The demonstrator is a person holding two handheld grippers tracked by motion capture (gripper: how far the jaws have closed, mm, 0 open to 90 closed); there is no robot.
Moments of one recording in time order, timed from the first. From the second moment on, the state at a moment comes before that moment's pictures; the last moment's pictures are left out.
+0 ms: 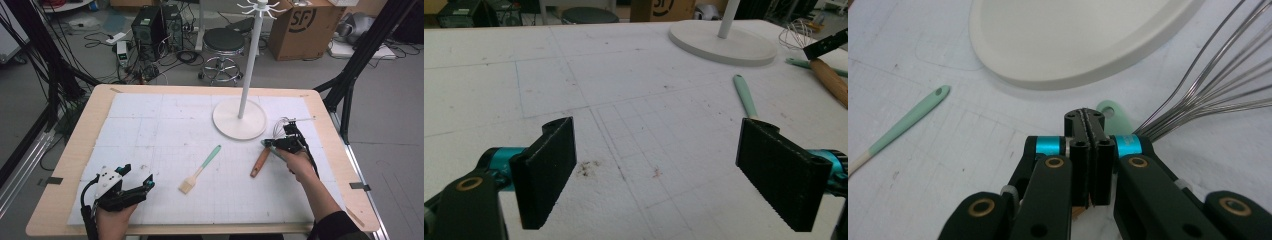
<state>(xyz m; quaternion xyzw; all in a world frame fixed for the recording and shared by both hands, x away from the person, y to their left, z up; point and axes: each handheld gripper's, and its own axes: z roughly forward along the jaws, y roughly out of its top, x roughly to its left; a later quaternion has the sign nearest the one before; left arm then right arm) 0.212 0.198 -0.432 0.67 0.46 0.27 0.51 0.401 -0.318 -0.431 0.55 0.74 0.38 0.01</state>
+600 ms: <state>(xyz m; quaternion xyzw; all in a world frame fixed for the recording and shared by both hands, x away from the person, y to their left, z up) 0.211 0.195 -0.431 0.67 0.46 0.27 0.51 0.370 -0.343 -0.435 0.57 0.71 0.42 0.02</state>
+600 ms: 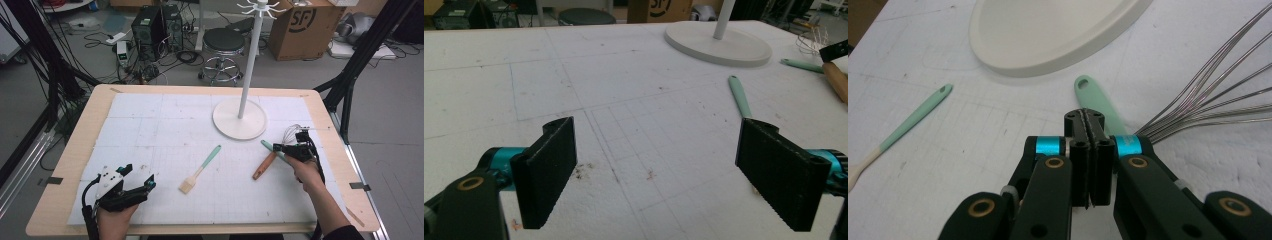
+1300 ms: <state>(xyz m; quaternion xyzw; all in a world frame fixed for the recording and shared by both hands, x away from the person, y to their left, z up) 0.210 0.192 -0.430 0.67 0.46 0.27 0.52 0.340 -0.364 -0.425 0.56 0.68 0.47 0.05</state>
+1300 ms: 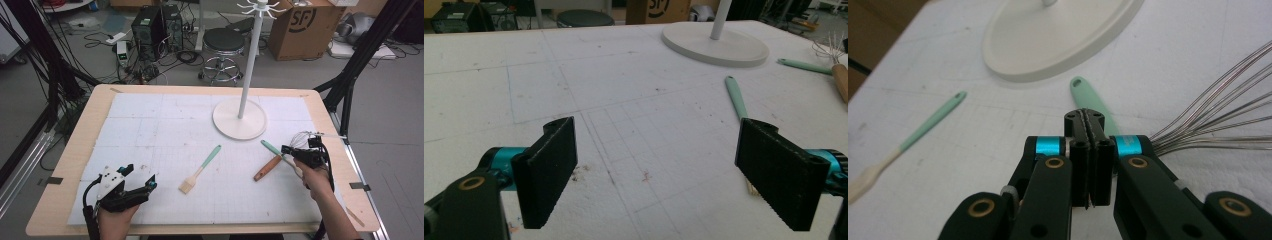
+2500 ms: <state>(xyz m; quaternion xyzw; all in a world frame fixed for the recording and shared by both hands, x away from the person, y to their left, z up) 0.210 0.193 -0.429 0.67 0.46 0.27 0.52 0.294 -0.279 -0.461 0.48 0.76 0.43 -0.07</state>
